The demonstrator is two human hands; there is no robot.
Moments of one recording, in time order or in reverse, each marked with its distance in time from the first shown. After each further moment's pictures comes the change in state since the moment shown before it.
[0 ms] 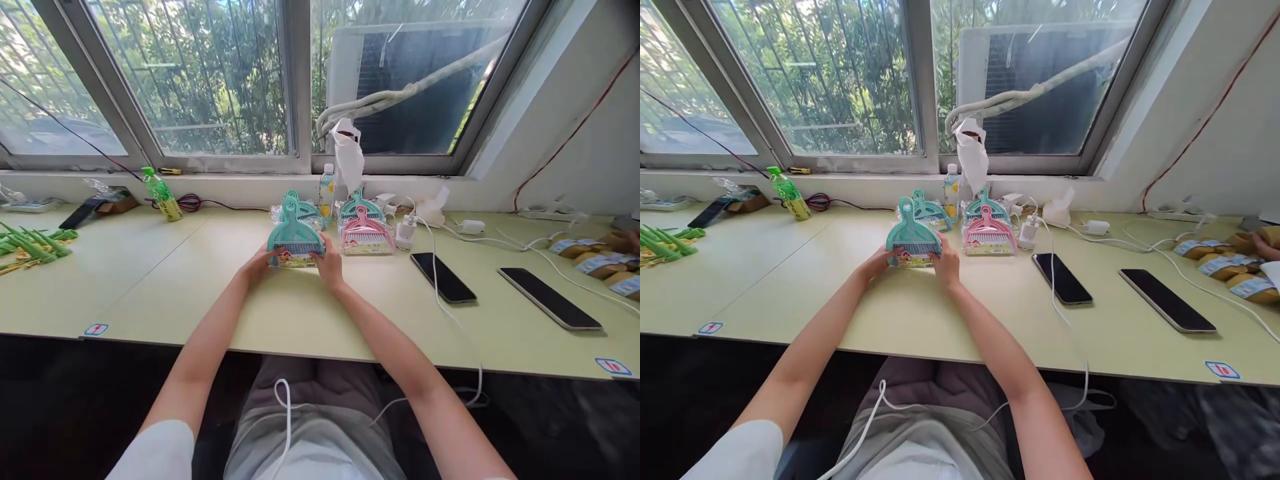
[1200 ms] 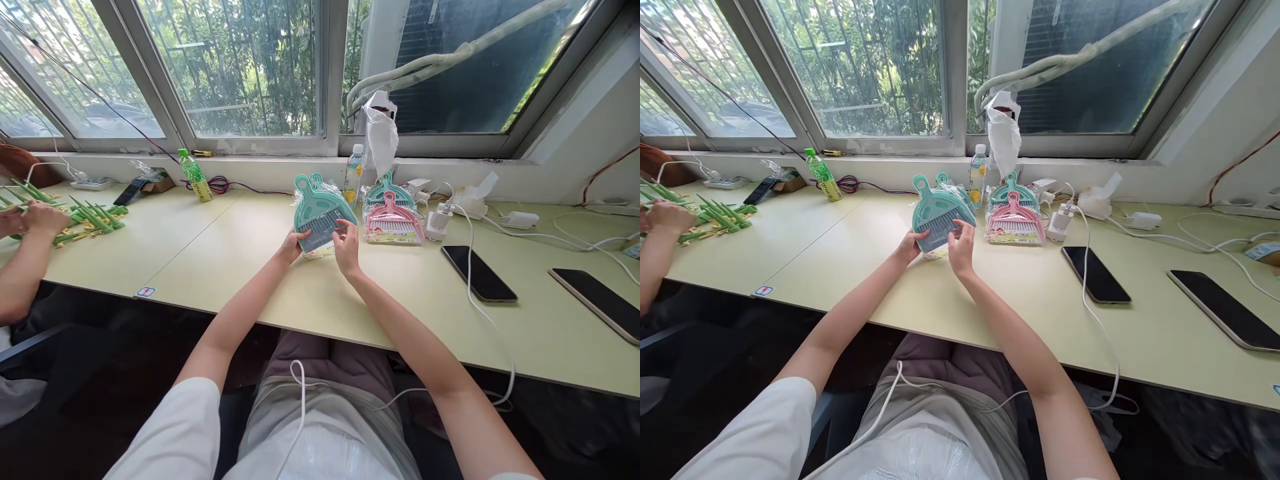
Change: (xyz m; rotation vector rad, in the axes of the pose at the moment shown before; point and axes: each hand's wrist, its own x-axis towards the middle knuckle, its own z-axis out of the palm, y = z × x) left_hand -0.002 -0.013 0.035 -0.470 0.138 -0.010; right_hand -0.010 -0.031 0.000 0.369 0.066 0.069
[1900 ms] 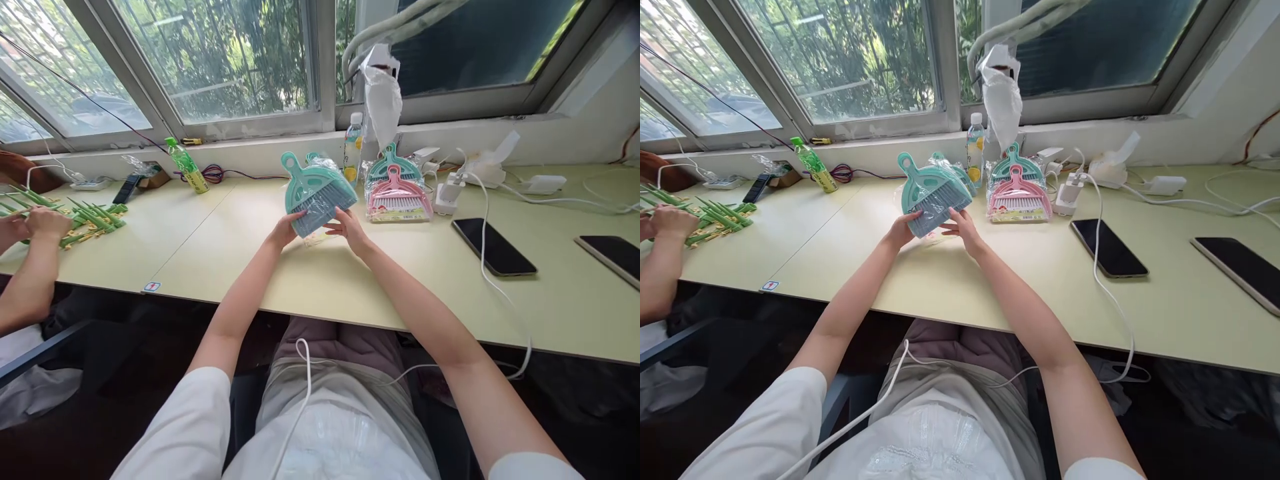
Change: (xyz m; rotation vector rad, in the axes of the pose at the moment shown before) left_hand -0.005 0.021 -0.010 0.172 -0.115 -0.108; right_hand 0.019 0.011 -0.009 0.685 -0.306 0.491
